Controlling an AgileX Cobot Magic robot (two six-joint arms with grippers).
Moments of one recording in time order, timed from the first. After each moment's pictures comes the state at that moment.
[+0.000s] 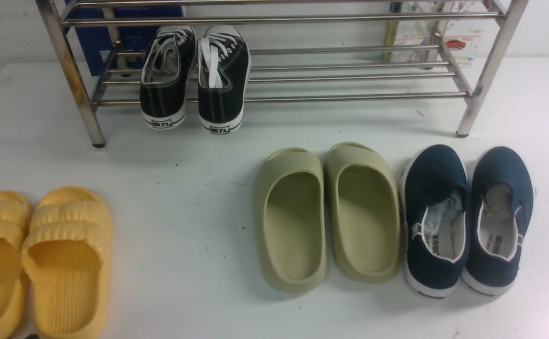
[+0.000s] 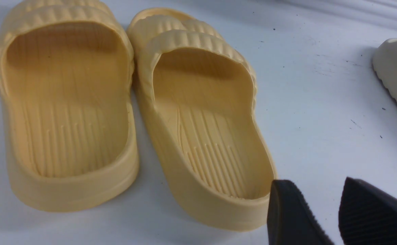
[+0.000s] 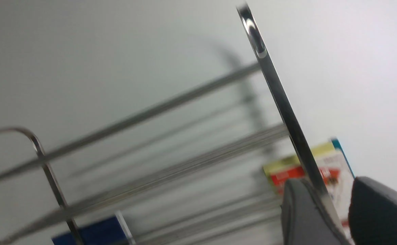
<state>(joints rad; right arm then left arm) 0.06 0.29 -0.56 0.08 0.09 0.43 -0.08 -0.01 0.03 0.01 0.41 -0.28</state>
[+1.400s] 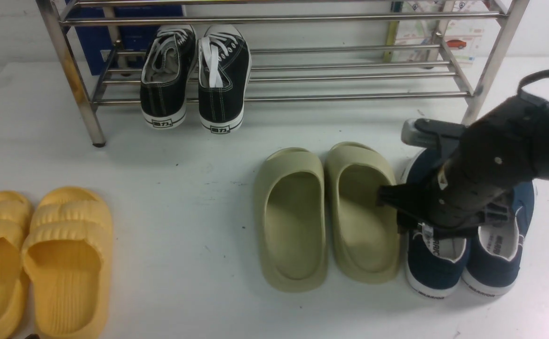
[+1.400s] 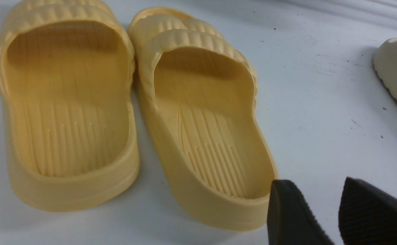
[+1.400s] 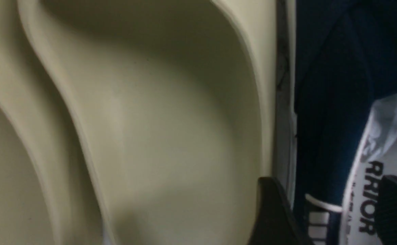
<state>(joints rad) 0.48 1.73 -1.10 -0.11 0.66 0.80 -0.08 -0.01 0.03 0.00 0.41 -0.28</state>
